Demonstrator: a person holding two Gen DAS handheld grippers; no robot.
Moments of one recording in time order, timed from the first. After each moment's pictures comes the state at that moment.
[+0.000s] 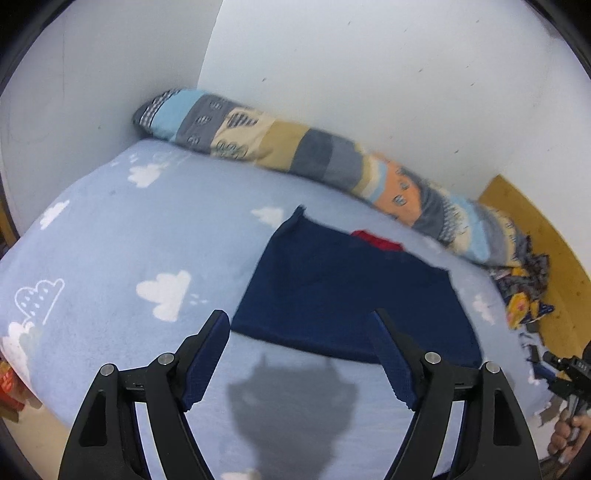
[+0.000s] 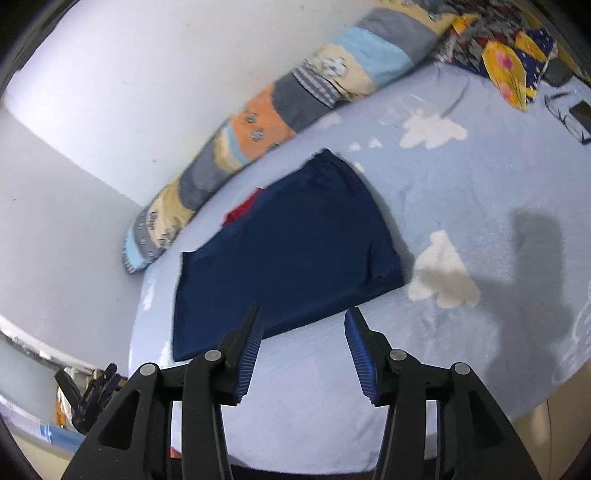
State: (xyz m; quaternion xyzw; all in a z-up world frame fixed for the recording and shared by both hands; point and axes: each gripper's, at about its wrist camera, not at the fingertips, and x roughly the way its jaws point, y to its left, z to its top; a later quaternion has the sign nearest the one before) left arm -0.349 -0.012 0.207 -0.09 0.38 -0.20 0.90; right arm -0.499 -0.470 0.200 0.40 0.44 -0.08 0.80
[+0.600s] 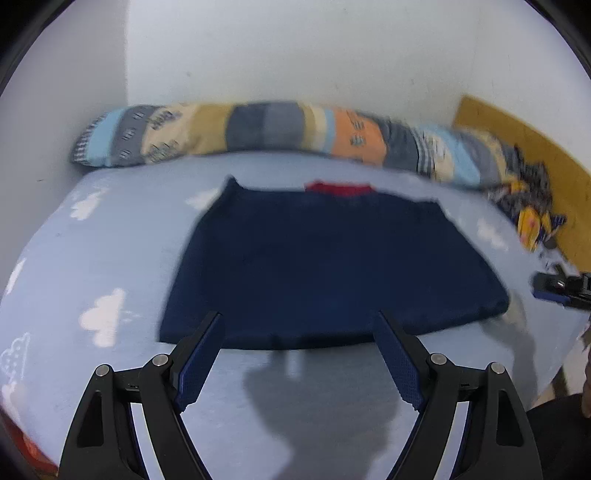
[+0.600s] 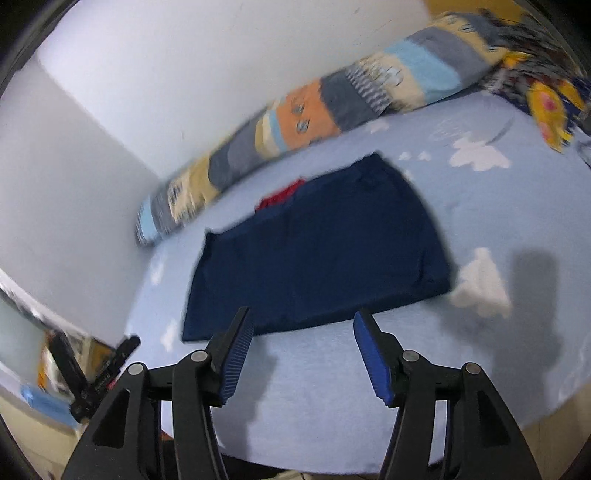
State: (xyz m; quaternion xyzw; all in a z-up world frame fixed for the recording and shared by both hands) left arm -0.369 -0.077 0.138 0.06 0.40 -0.25 0.88; right arm -0.454 -0.408 0.208 0.33 0.46 -0.04 0.83
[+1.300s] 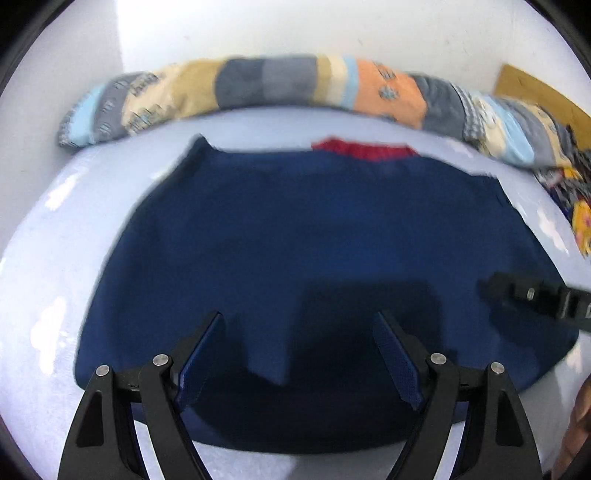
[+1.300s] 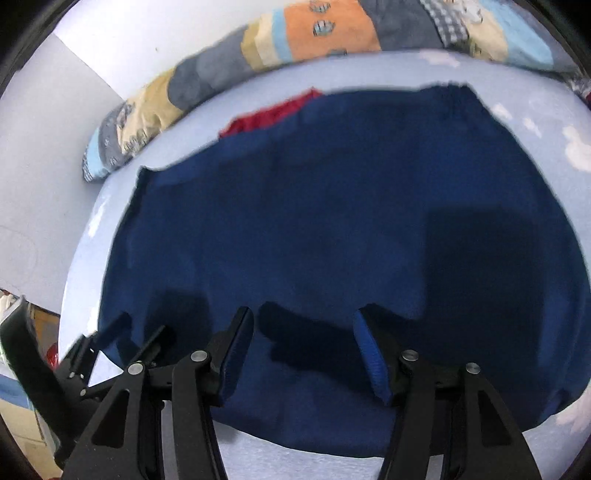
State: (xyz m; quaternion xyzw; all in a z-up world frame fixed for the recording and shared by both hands) left arm -0.240 -0.164 0.061 0.09 0.43 -0.17 0.88; right arm -0.296 -0.361 0.063 0.26 0.56 -0.02 0.79
